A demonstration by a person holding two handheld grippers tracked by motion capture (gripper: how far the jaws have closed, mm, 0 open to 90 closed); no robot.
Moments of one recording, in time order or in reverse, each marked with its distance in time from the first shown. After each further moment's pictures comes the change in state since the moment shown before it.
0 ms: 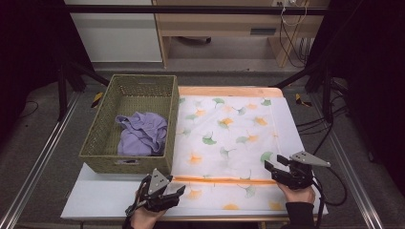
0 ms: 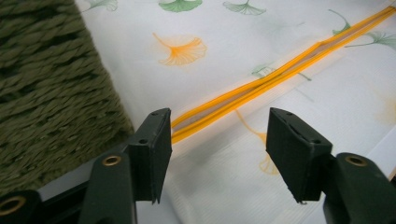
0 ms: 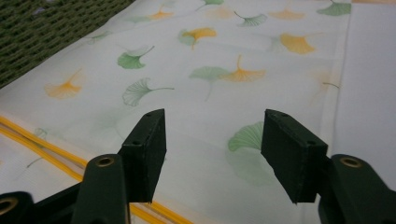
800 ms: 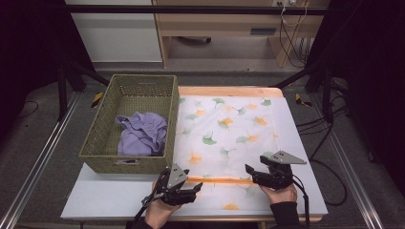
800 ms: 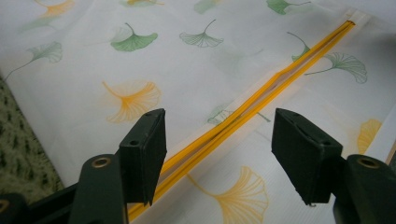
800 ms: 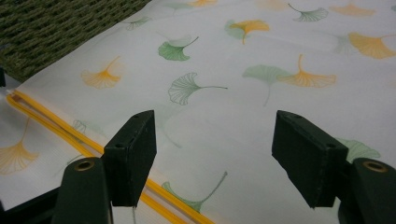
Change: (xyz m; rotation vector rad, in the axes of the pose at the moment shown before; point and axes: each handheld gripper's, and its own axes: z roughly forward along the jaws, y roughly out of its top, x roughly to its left) left arm -0.026 0.034 0.026 -0.014 -0.074 0.105; right arm 0.040 0.003 0.027 0.041 0.074 -0.063
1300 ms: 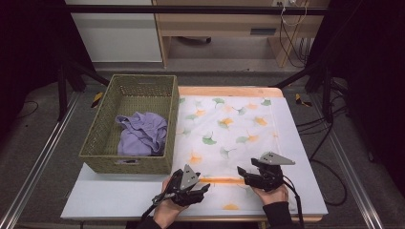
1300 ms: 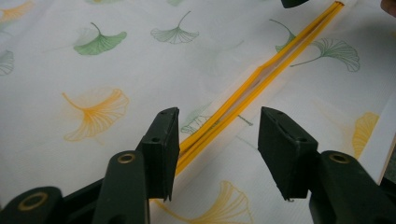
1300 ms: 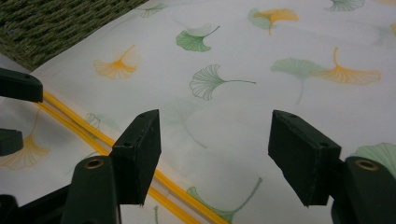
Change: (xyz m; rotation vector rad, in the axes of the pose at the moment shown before) left arm -0.015 0.001 0.023 0.038 -0.037 0.063; right arm 0.017 -0.003 0.017 0.033 0.030 -0.021
